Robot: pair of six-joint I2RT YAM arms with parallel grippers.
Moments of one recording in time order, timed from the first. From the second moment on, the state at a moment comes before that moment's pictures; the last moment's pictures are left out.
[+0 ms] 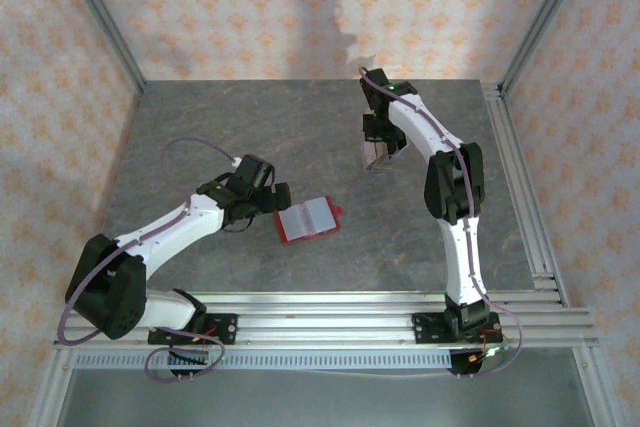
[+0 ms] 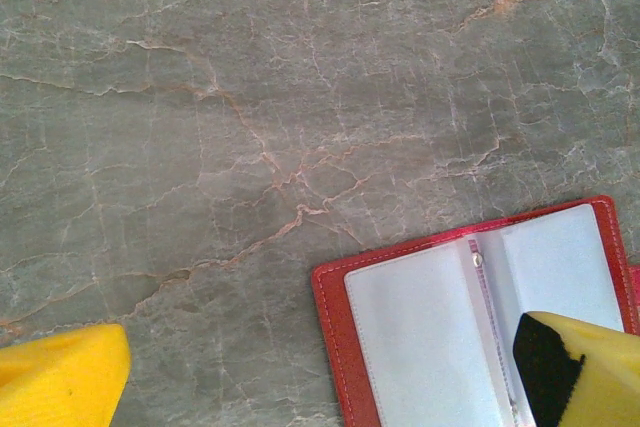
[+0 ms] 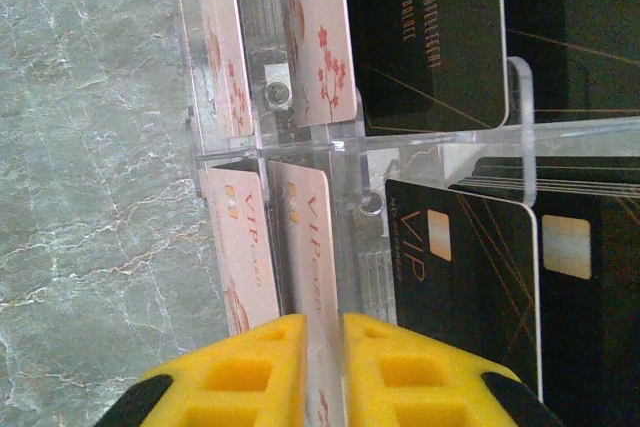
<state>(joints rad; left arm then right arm) -0.48 1.35 0.84 -0.52 -0.16 -0.65 0.35 2.25 2.07 -1.09 0.15 0.37</state>
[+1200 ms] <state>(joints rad) -0.48 1.36 0.84 -0.51 -0.16 -0.65 0.33 2.16 2.10 -1.11 0.05 0.37</state>
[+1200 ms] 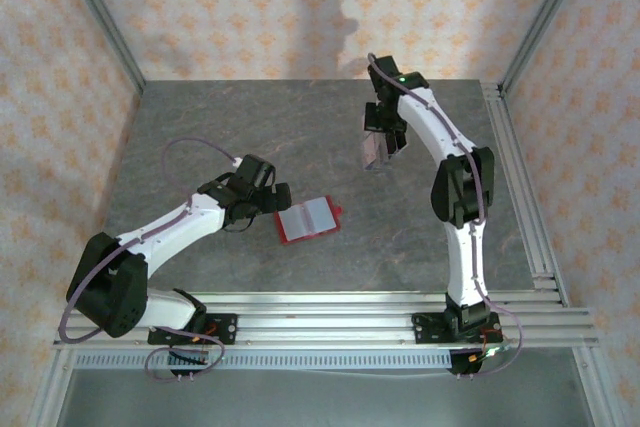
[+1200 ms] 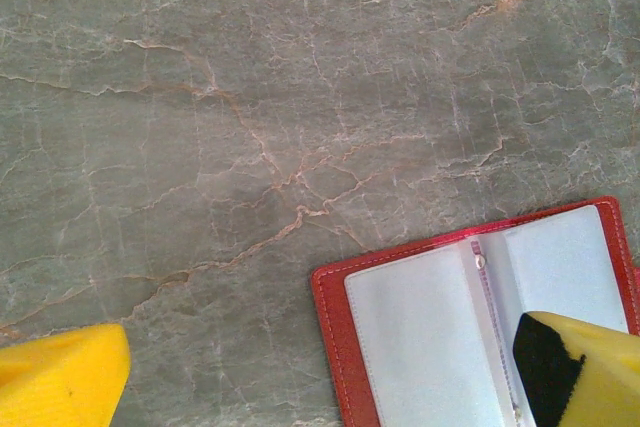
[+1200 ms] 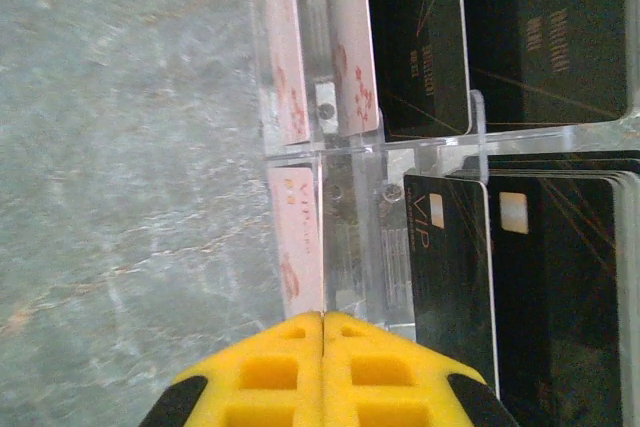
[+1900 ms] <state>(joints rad) -0.62 1.42 0.86 -0.65 -0.24 -0.61 0.46 1.57 1.33 -0.62 -0.35 0.63</state>
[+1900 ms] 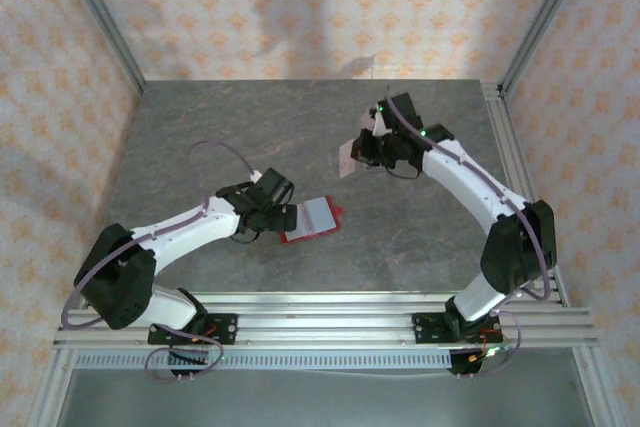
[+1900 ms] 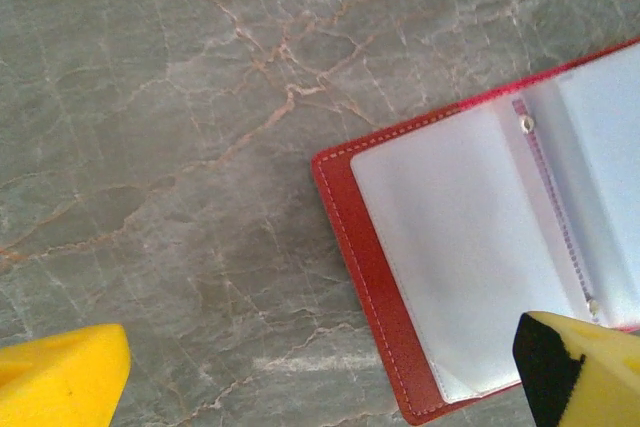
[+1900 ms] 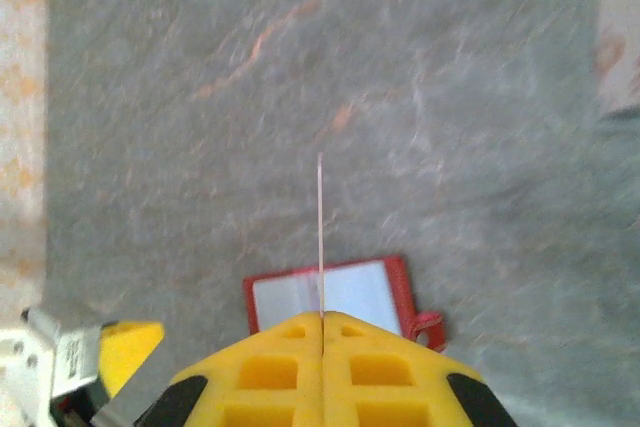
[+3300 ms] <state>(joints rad) -0.61 1.57 1.00 -0.77 -0.41 -0.54 0.62 1.54 0.87 -0.04 -0.43 0.87</state>
